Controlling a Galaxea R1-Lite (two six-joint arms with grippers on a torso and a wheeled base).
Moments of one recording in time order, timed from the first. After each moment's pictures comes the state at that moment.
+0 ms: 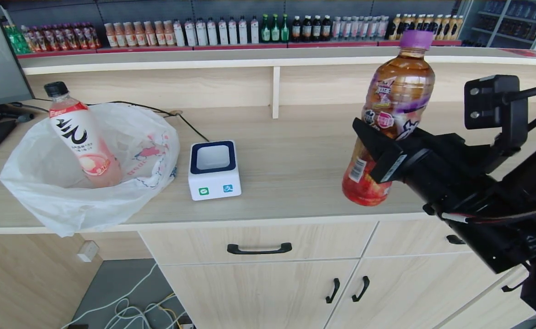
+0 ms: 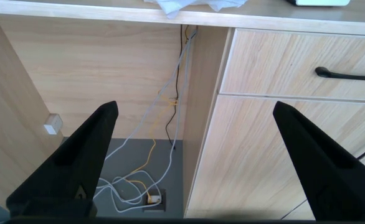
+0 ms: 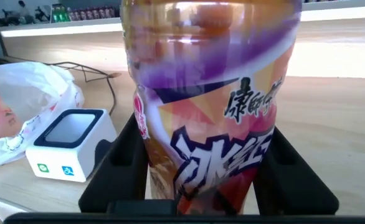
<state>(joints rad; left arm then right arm) 0.00 0.00 0.00 0.00 0.00 0.00 0.69 1.59 -0.65 -1.29 -0.30 -0.06</state>
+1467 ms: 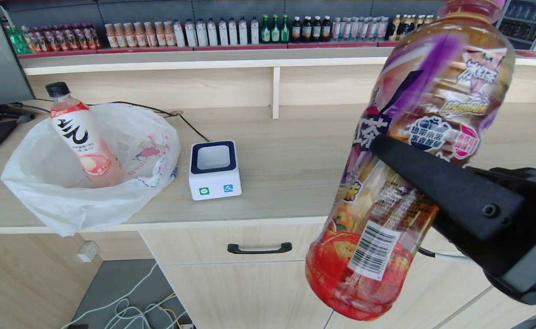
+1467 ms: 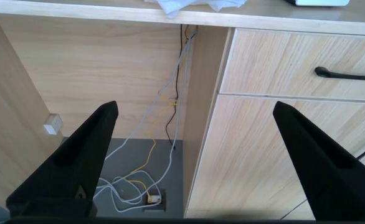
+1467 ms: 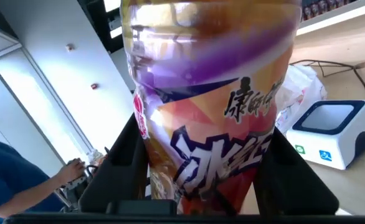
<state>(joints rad) 0.00 0.00 0.00 0.00 0.00 0.00 0.86 1.46 -0.48 -1.50 0.26 0.52</state>
